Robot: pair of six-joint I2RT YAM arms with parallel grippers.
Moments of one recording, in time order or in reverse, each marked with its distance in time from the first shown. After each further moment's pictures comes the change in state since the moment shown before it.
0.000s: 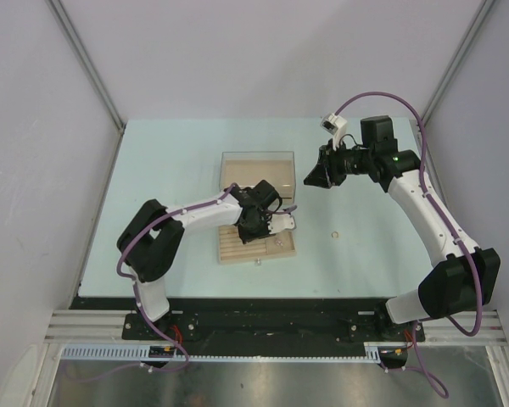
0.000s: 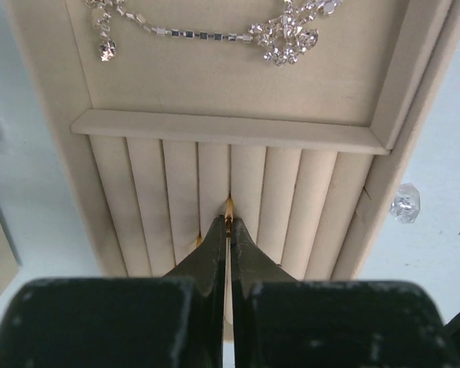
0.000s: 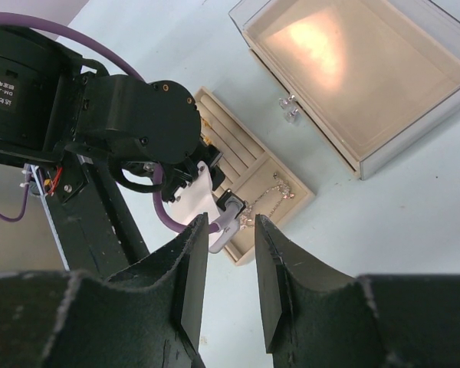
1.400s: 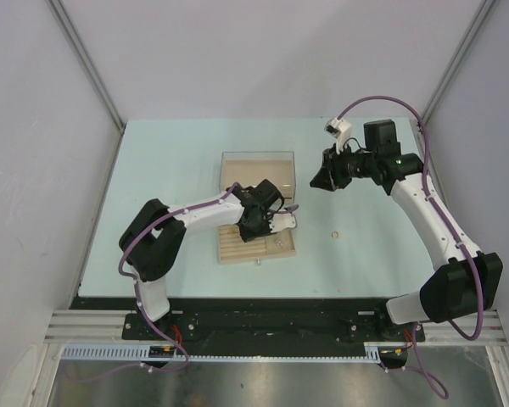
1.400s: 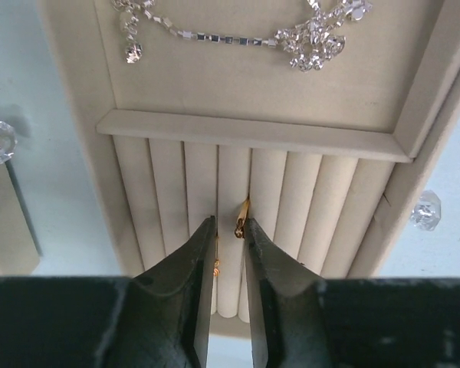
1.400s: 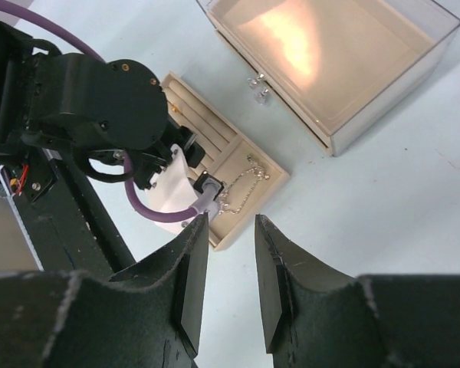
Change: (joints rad) left arm -0.008 0.013 0.021 -0.002 -0.048 -0.001; right arm -0.013 -0.027 -0.034 -0.026 0.070 -0.039
